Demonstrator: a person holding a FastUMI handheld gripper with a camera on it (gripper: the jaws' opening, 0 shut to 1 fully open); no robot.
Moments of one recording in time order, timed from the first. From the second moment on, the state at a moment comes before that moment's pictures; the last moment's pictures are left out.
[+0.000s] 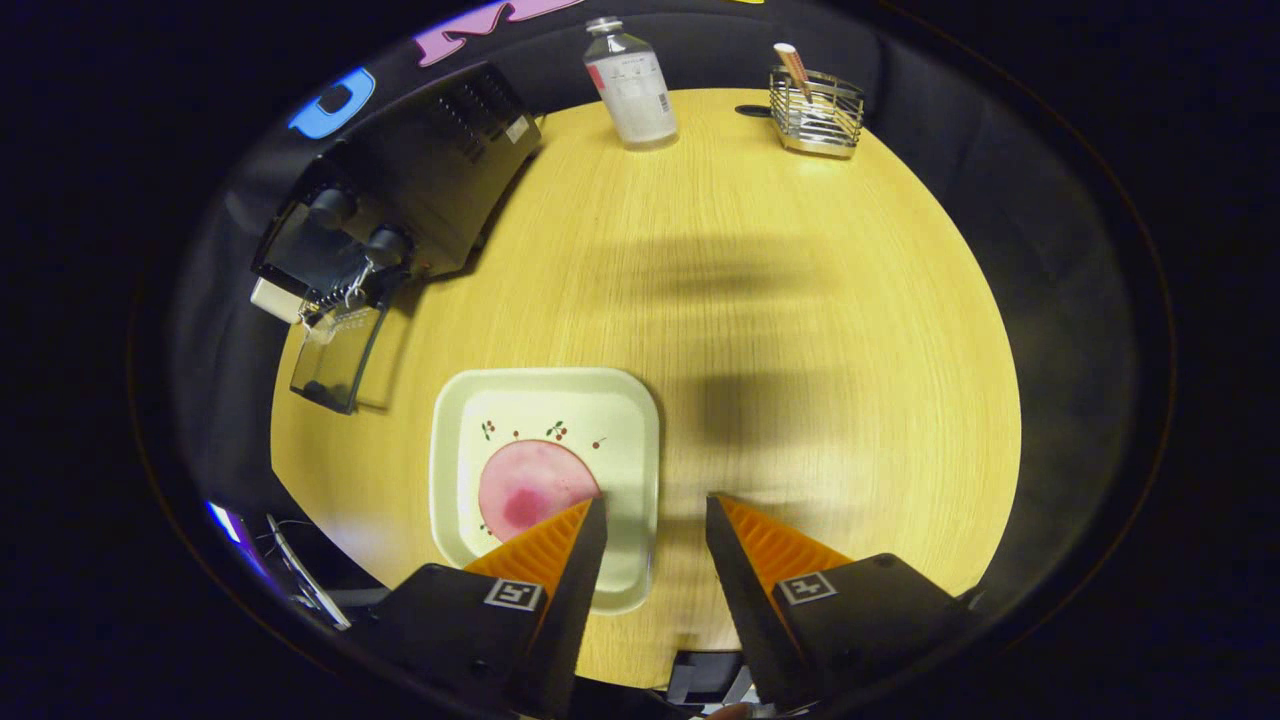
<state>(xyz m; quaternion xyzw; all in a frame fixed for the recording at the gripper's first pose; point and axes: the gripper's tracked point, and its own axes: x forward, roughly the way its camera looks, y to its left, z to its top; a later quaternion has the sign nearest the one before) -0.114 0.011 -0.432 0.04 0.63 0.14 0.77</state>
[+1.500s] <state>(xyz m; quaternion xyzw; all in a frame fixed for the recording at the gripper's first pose) -0.134 0.069 -0.361 0.35 0.58 0.15 0.72</state>
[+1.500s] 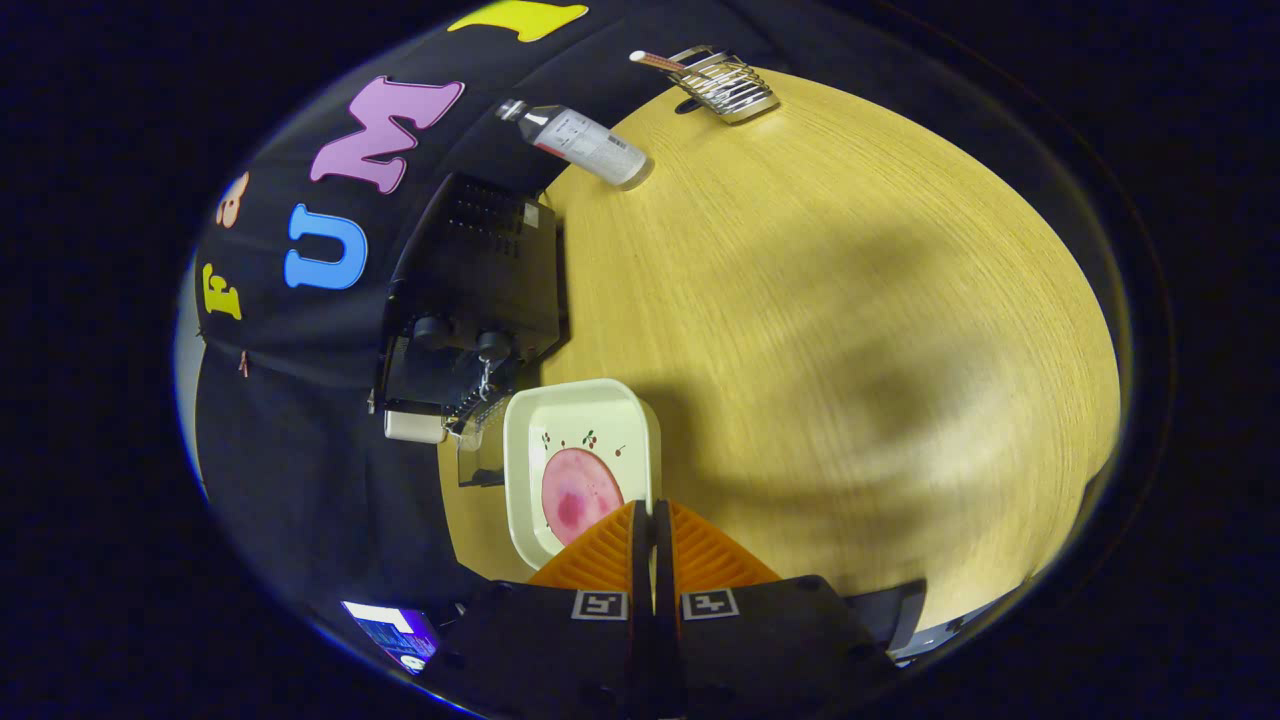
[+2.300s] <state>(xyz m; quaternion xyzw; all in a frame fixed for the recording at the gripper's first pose) -0.149 0.279 -0.305 0.37 0.55 0.14 0.74</state>
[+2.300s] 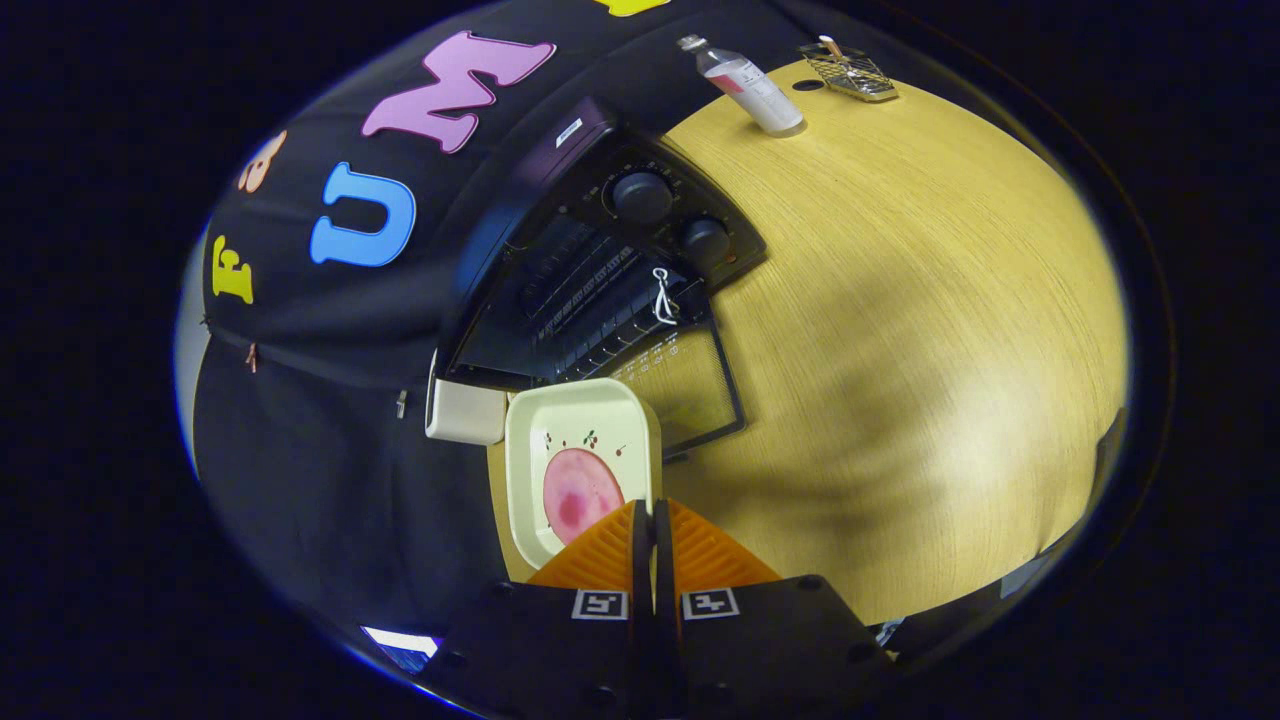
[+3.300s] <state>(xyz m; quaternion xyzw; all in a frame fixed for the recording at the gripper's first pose) -0.059 0.356 -0.336 0.45 0.49 -0.03 0.74</state>
